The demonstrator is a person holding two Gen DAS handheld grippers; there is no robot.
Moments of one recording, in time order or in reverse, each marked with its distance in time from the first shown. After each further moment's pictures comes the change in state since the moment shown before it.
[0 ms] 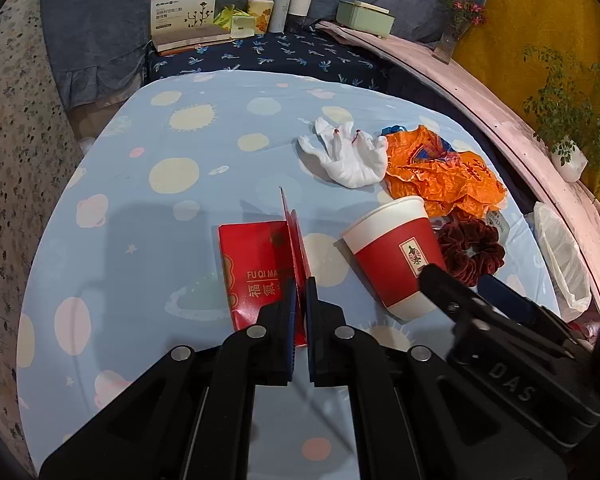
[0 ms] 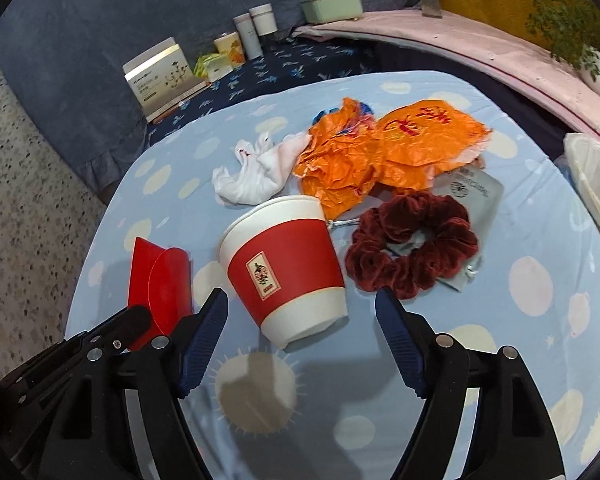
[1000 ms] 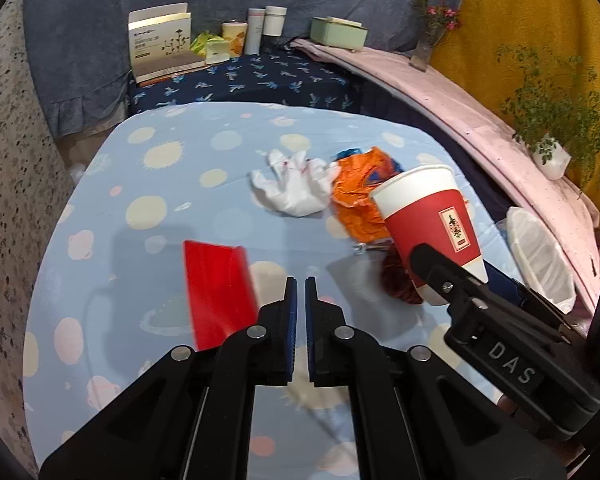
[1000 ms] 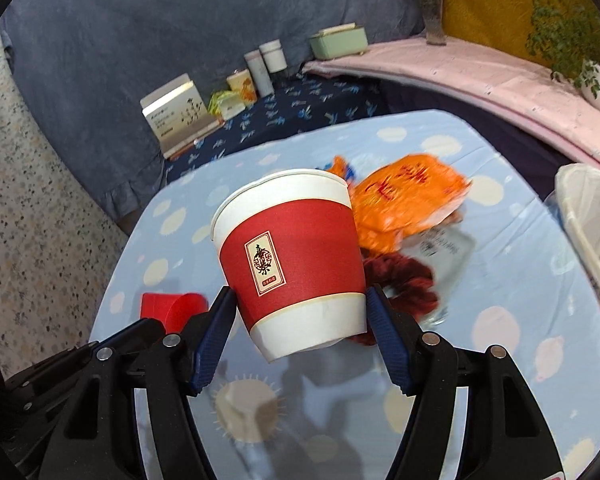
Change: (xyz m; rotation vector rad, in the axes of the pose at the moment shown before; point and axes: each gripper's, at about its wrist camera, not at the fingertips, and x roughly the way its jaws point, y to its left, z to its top) left arm -0.029 -0.048 0.016 0.052 -0.053 -0.031; right arm -0.048 -0.033 0.023 0.006 -0.128 0.053
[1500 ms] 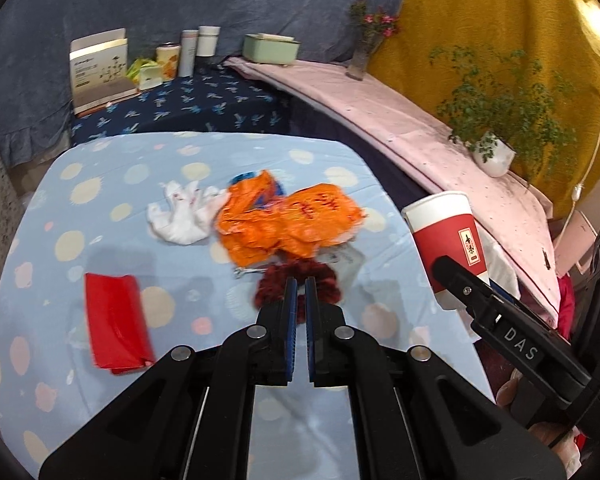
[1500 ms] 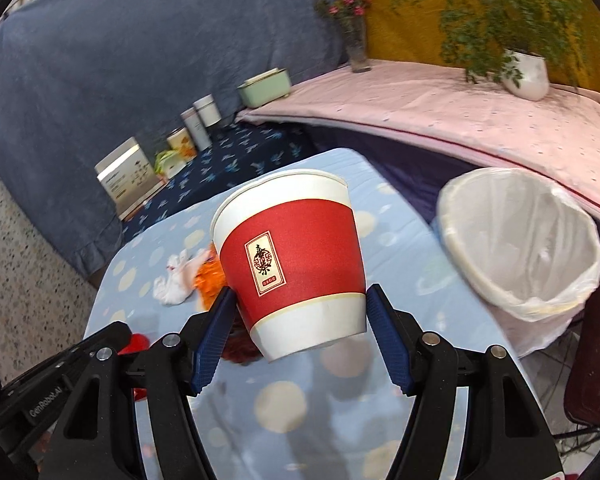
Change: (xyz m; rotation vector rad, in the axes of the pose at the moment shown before) left arm -0.017 -0.090 0.011 0.075 -0.049 -0.167; right arm -0.079 -0.113 0.013 0.150 -0.125 -0.118
